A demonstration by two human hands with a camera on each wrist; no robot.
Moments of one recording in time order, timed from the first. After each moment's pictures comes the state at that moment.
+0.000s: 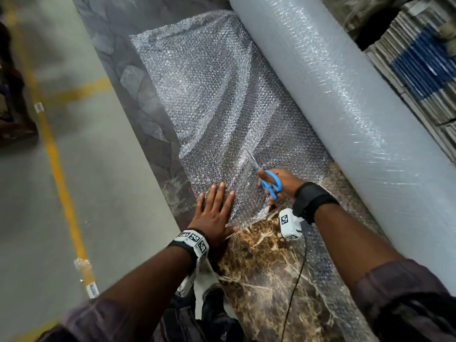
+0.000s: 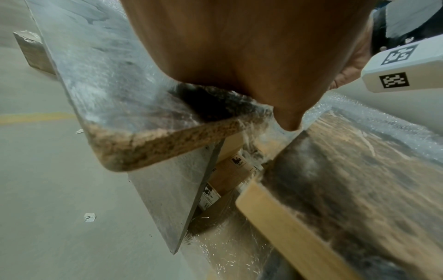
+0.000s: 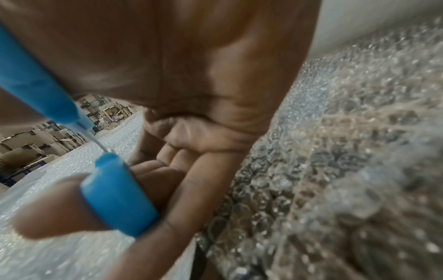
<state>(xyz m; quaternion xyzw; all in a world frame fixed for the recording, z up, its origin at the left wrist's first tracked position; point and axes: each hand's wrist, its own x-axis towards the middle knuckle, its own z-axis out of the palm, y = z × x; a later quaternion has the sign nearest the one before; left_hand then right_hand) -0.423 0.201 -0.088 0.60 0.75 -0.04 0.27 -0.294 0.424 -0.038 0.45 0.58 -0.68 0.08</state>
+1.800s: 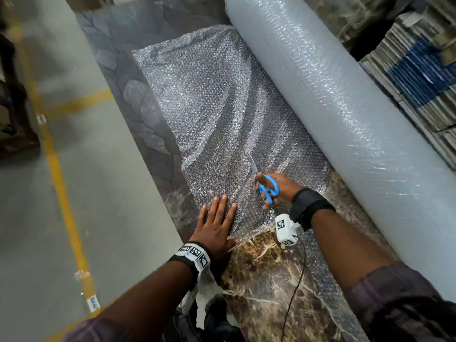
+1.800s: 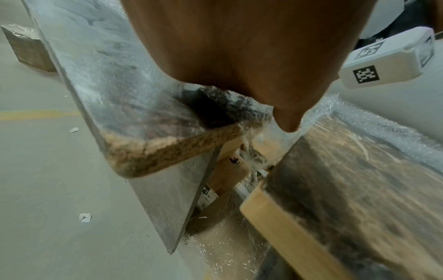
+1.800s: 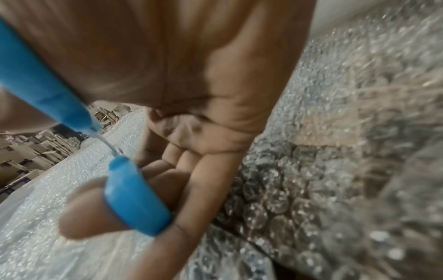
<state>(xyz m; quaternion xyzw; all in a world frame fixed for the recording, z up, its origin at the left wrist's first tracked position) -0.427 0.196 -0.088 0.60 0.75 -0.03 0.26 -0.311 0.432 -0.052 0.46 0.56 -0.69 0.07</state>
